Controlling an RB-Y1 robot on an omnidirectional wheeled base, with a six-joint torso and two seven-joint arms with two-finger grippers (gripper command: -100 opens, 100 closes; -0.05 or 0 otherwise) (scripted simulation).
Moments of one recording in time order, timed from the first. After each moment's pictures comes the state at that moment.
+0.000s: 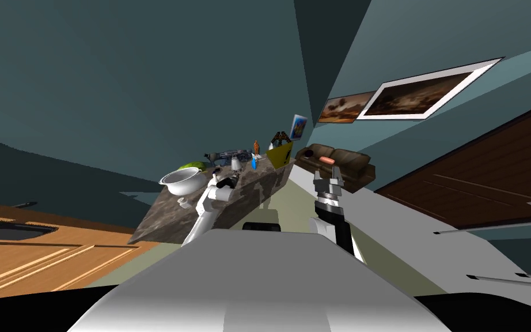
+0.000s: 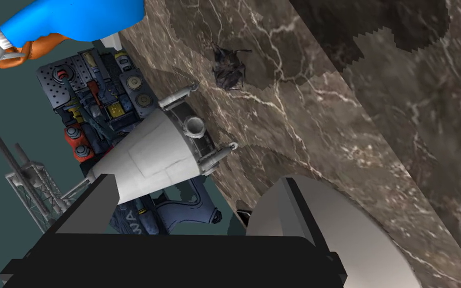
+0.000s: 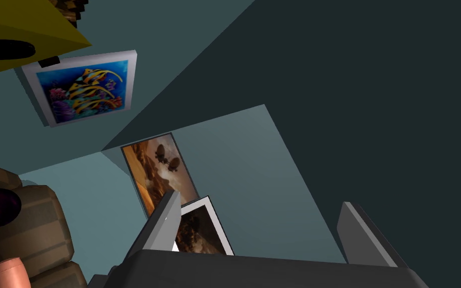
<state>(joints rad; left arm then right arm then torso) 0.03 0.20 -0.04 -2.07 -0.06 1.05 -0.11 0.54 0.00 -0.06 -2.36 -0.08 -0.36 -0.12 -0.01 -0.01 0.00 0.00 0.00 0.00</state>
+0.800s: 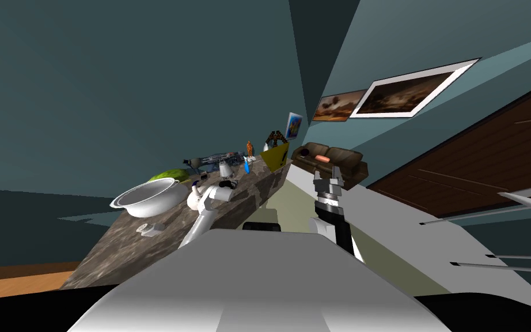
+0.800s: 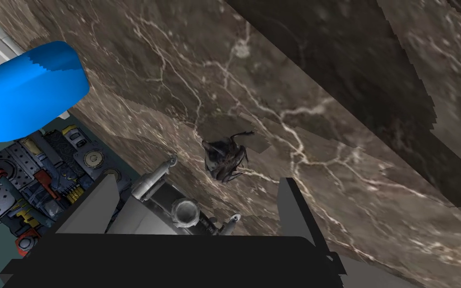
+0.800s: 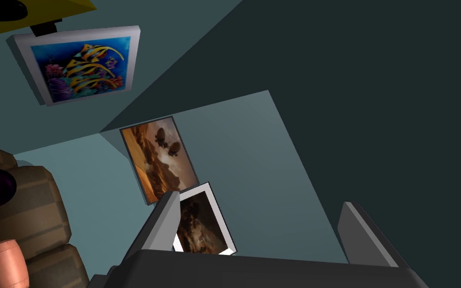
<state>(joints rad) 0.03 0.23 -0.05 -1.99 -0.05 1.22 -0.19 0.54 0.00 -0.06 -2.36 -0.08 -0.36 -0.12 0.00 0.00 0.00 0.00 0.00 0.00</state>
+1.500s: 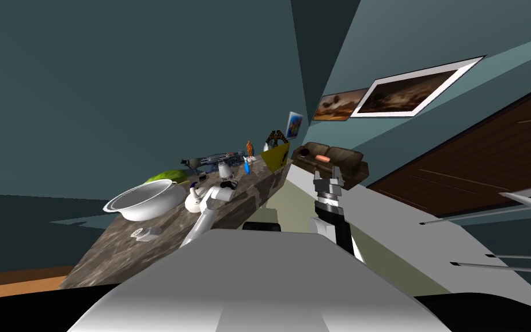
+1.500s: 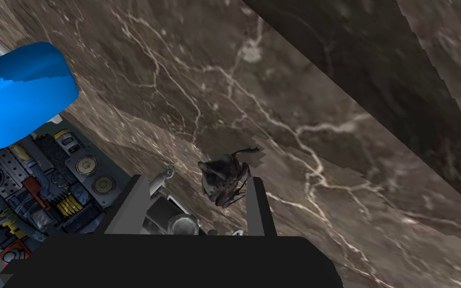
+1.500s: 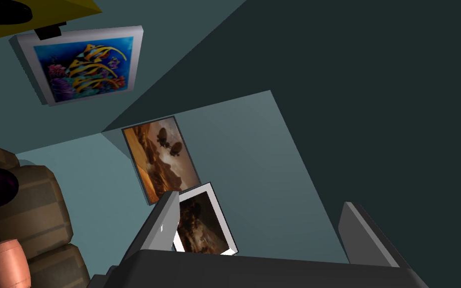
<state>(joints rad) 0.02 0.23 -0.05 -1.92 -0.05 1.15 -0.19 0.54 0.00 -0.06 -2.36 -0.08 -0.36 -0.12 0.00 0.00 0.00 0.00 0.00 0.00</state>
